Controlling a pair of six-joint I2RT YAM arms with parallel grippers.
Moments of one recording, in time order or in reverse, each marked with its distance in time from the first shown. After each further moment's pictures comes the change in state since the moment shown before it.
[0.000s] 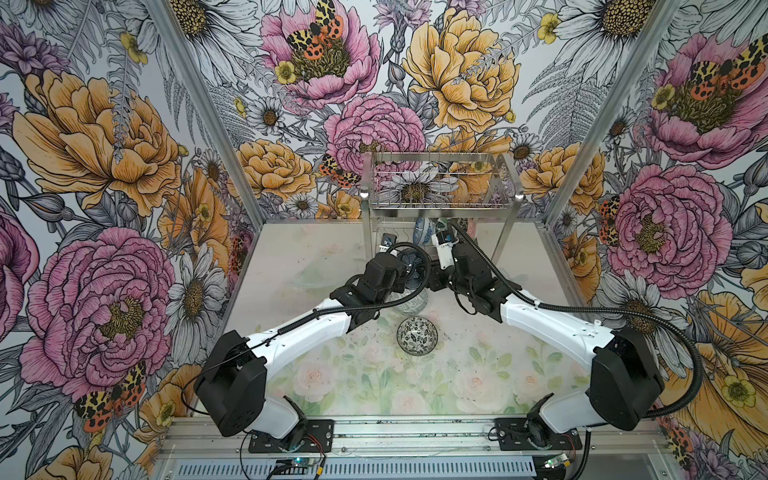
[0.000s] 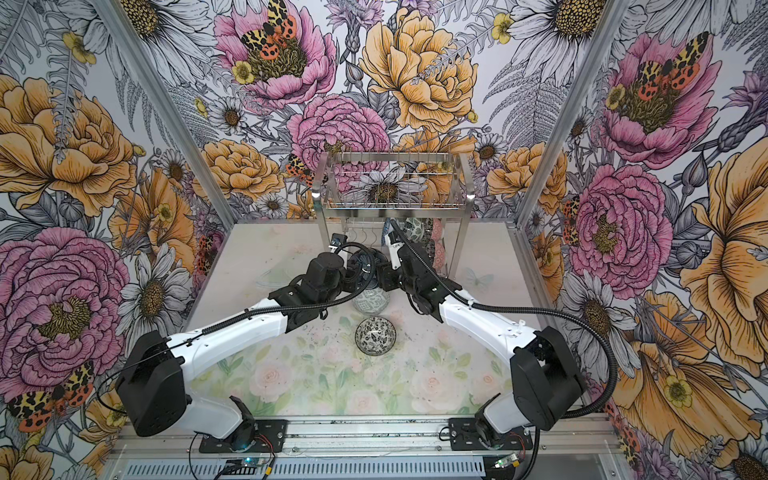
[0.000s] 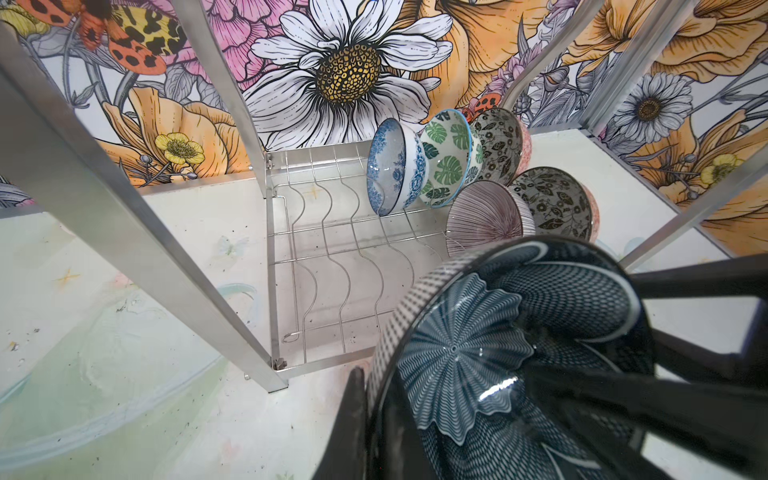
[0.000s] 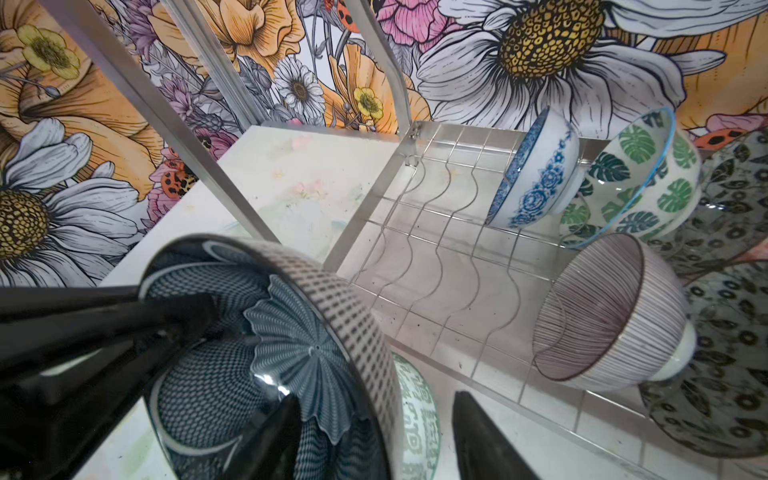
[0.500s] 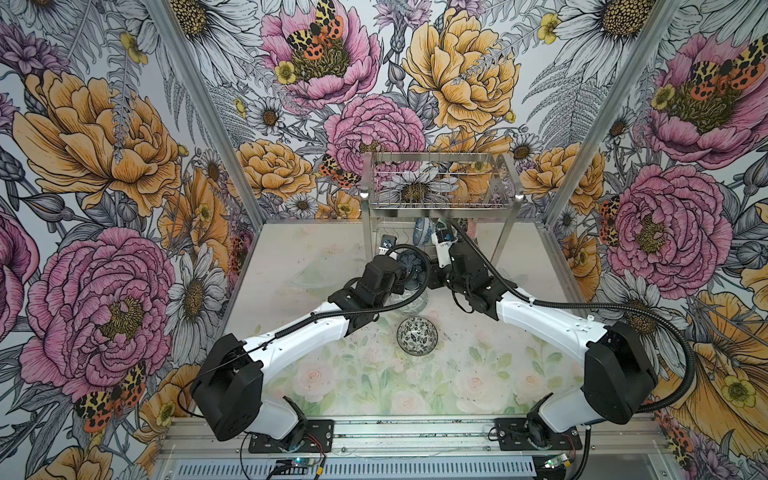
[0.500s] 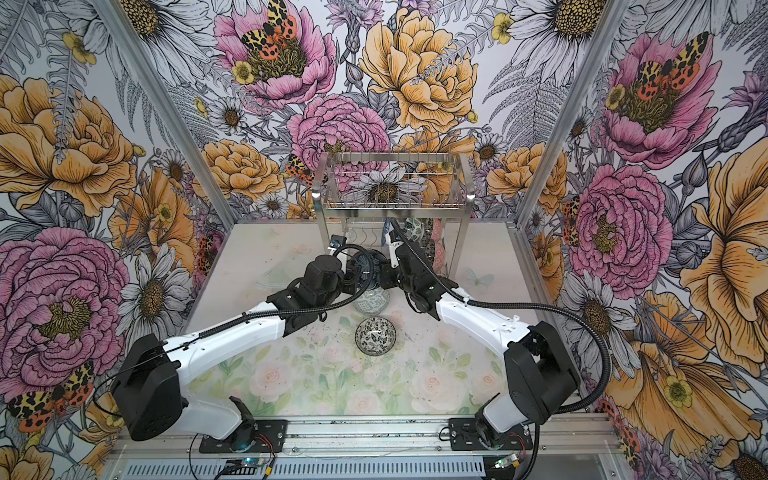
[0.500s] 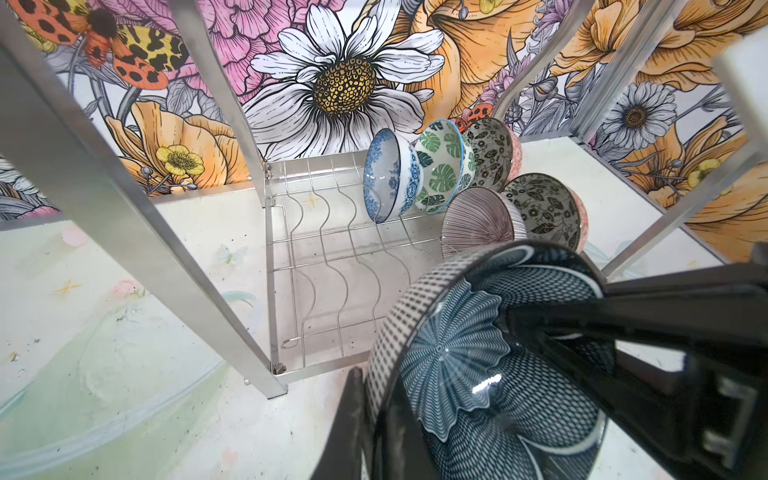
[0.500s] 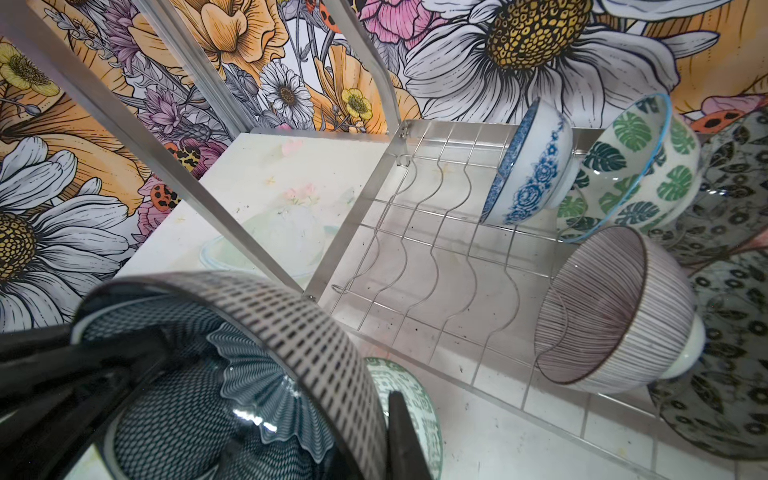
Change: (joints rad) left arm -0.004 -0.026 -0.035 0.041 -0.002 0.018; right arm 0.000 0.027 0.013 0.002 0.031 0.027
